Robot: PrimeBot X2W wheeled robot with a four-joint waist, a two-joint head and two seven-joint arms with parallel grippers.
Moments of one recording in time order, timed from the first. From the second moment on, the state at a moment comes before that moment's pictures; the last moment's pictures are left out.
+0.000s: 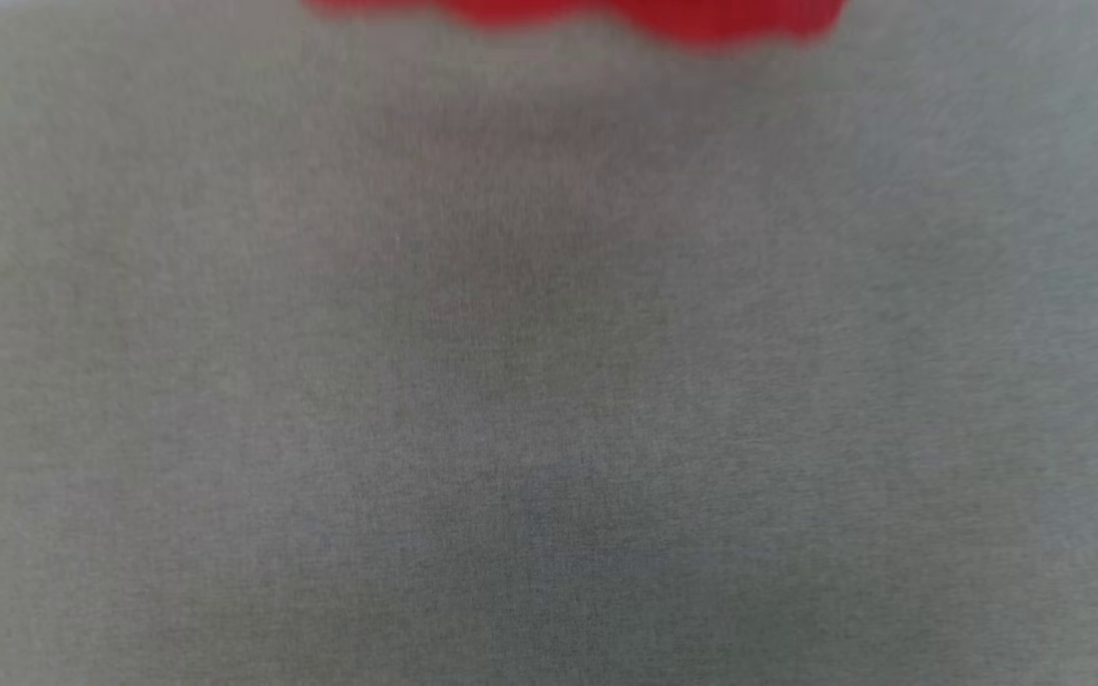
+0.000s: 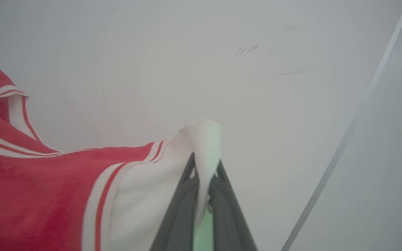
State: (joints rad) left arm -1.72 0.45 -0.54 0.82 -0.54 0.00 -0.05; right arm -1.68 -0.38 0.41 0.93 0.23 0.13 -0.24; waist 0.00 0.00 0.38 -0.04
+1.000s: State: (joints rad) left arm -1.16 0.45 -0.69 0.95 -0.77 -0.13 0.14; right arm -1.10 -0.53 0.83 0.60 0.85 0.13 0.11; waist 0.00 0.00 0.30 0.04
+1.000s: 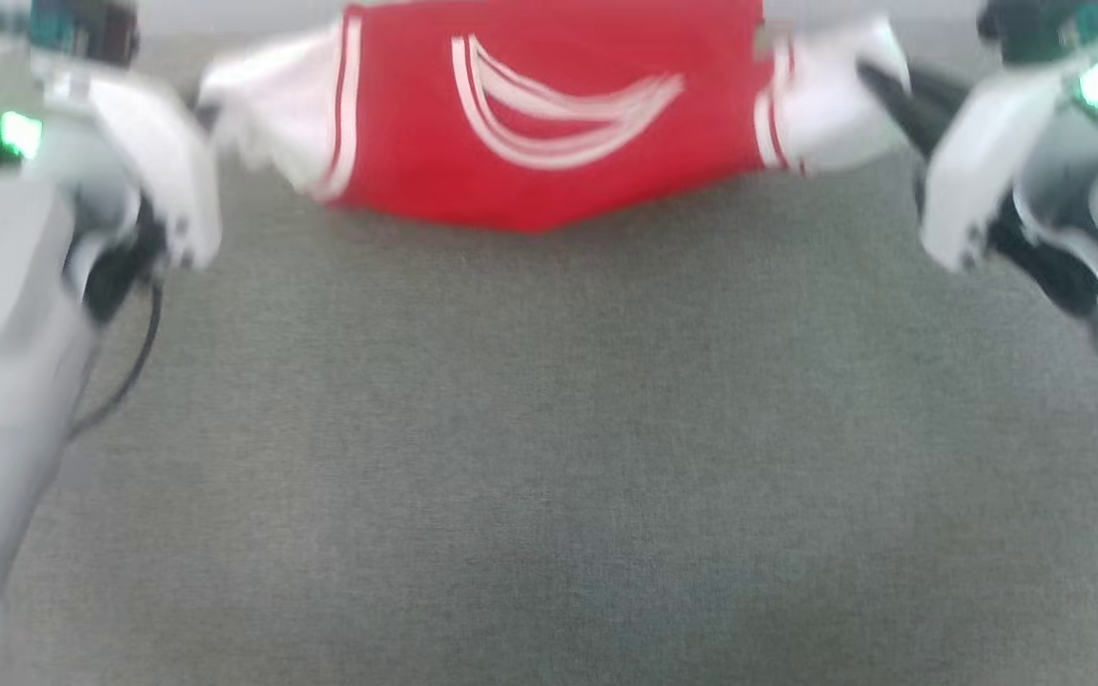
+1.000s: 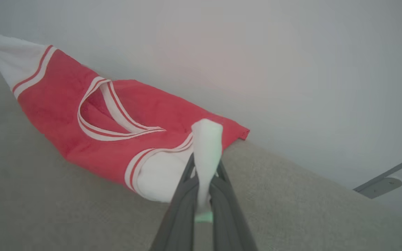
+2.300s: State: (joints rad) left arm -0.20 0.88 -0.69 -0.11 -1.06 0.29 0.39; right arm -0.39 -0.90 0.86 0.12 1.14 0.13 0.36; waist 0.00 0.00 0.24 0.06
